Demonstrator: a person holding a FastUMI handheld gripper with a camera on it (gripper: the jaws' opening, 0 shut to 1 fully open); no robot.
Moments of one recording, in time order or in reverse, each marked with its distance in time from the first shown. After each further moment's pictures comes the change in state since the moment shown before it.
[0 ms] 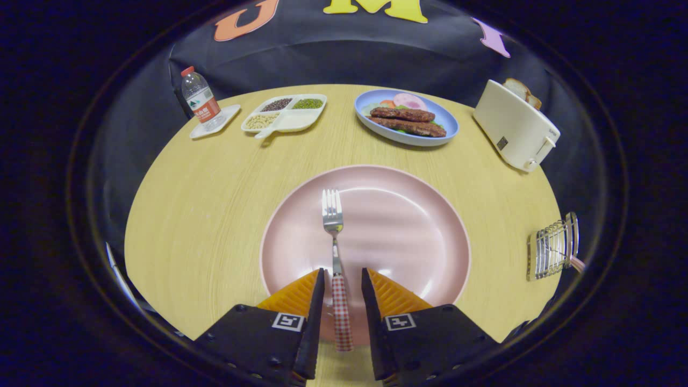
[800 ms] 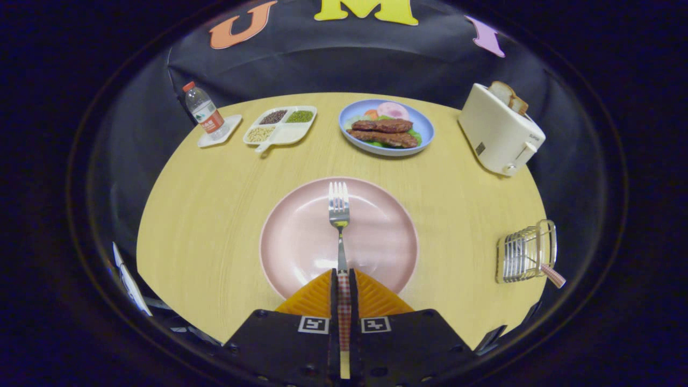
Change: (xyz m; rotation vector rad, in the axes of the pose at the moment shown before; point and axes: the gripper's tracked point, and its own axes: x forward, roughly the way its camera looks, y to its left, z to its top) arm -0.078 -0.056 0.014 -0.012 -0.001 0.012
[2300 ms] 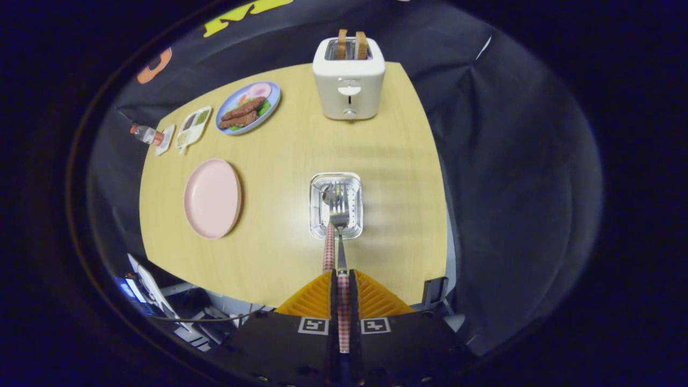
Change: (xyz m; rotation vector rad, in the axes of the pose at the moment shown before) arm -0.132 -0.282 -0.039 0.160 0.441 -0.018
